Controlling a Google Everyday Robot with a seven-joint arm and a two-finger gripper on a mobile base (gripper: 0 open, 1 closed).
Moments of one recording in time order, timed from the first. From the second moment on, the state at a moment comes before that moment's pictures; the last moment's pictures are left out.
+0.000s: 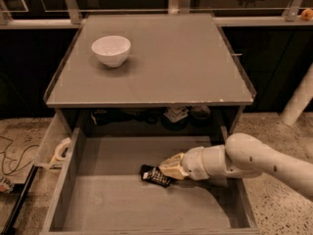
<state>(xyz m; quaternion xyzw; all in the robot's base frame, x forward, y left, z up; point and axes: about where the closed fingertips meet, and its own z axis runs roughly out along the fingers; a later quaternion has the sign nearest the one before) 0.486 -0.055 0.593 -0.43 0.77 0.34 0.32</state>
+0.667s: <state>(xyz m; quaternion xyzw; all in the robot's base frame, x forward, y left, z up) 0.486 -0.055 0.593 -0.43 0.77 0.34 0.32</state>
